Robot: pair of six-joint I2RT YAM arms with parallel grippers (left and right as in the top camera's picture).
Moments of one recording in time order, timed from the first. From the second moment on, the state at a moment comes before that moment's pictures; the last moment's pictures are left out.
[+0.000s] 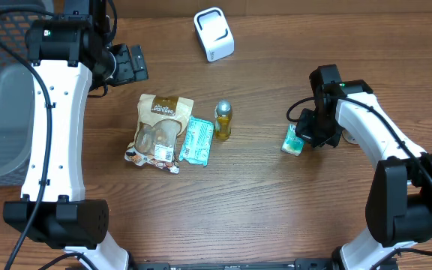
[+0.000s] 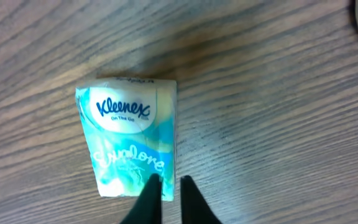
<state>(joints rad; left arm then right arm) -0.05 1.84 2.08 -1.44 -0.02 -0.31 0.12 1.81 1.27 -0.99 -0.02 0.52</state>
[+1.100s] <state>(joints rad) -0.05 1.84 2.08 -1.44 -0.02 -0.31 0.12 1.81 1.22 -0.87 -0.02 0.56</state>
